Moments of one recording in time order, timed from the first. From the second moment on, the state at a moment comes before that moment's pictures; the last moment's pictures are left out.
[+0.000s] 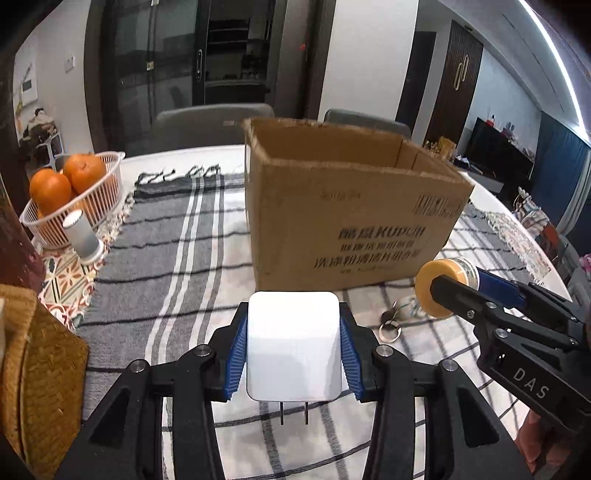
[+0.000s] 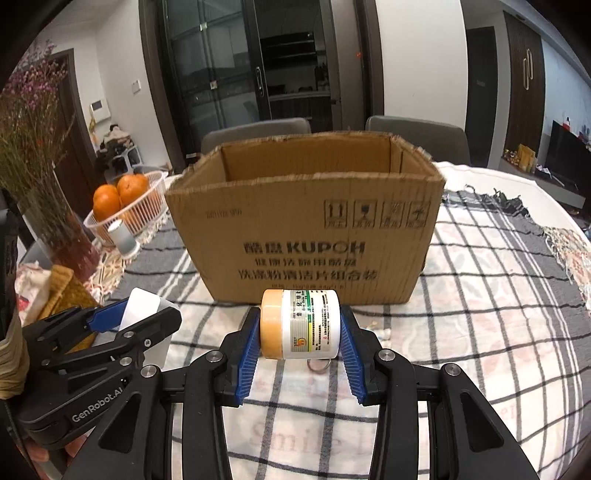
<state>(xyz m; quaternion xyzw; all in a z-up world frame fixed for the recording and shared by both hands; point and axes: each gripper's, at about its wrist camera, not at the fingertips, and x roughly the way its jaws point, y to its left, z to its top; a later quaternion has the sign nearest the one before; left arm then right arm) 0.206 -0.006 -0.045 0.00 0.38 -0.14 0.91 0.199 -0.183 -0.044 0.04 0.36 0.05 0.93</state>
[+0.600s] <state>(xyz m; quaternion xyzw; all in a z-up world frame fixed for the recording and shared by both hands) 0.200 -0.022 0.024 -0.01 0.31 -0.16 0.94 0.184 -0.203 0.017 0.05 0.28 0.04 0.96</state>
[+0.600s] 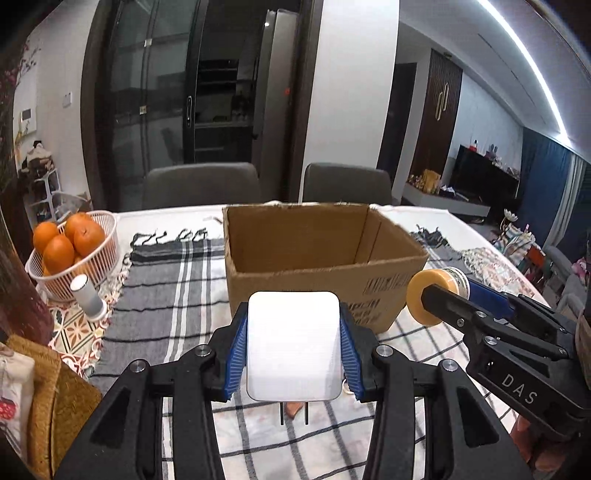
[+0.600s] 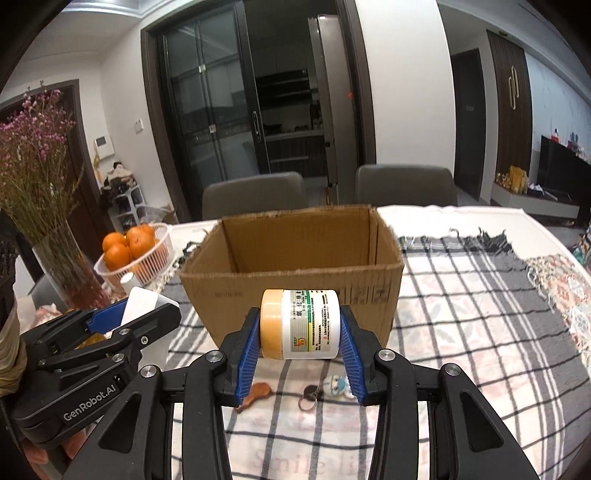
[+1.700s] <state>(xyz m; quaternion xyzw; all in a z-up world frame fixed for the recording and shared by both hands) 0.250 -0.043 0.082 0.00 0.26 -0.17 0.95 0.228 -0.214 0.070 0.05 0.24 0.04 0.97</state>
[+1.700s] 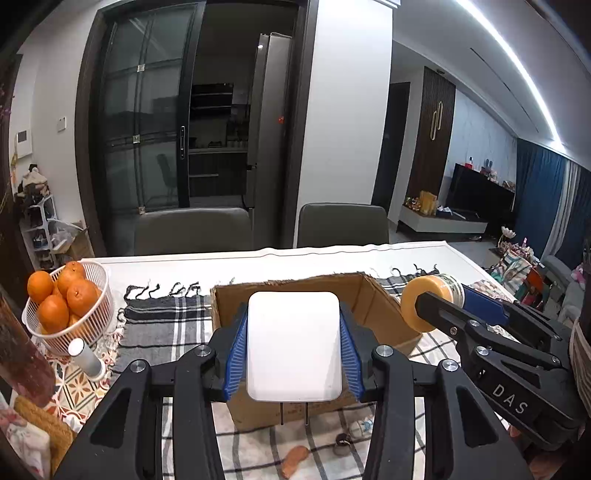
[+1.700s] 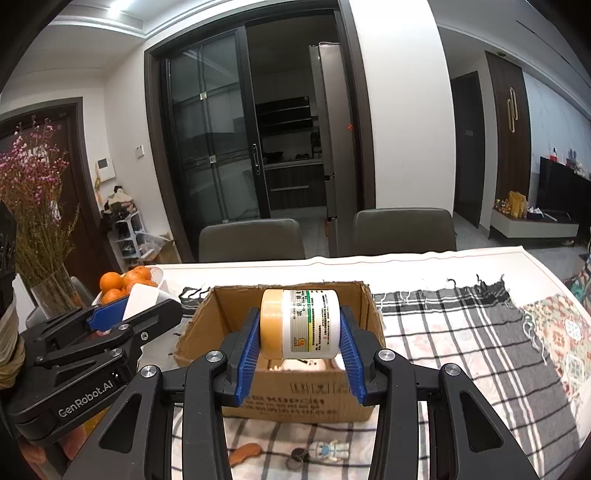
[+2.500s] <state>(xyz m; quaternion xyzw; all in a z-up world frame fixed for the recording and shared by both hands) 0.344 -0.053 0.053 0.01 0.36 -0.15 0.92 0.324 -0.219 0.047 0.03 0.34 0.05 0.94</state>
